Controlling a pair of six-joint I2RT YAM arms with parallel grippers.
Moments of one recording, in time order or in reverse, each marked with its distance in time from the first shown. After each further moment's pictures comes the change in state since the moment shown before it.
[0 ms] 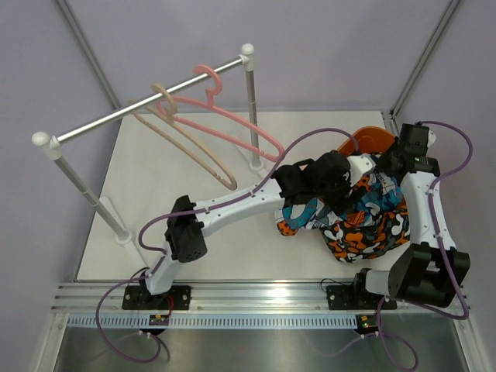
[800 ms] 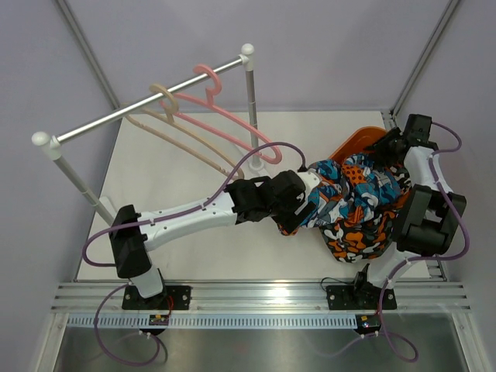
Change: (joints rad) left arm 0.002 -0.475 -0.560 -0.118 -0.174 -0.129; right arm -0.119 0.420 0.126 0.183 -0.397 0.208
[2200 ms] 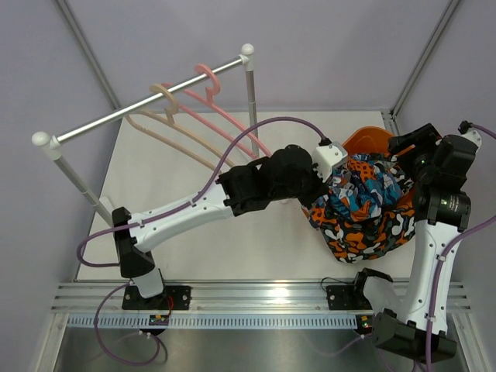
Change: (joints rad) left arm -0.026 0.036 0.259 0.147 0.161 0.061; right arm 0.000 -0.769 -0.047 -0.199 0.156 -0.049
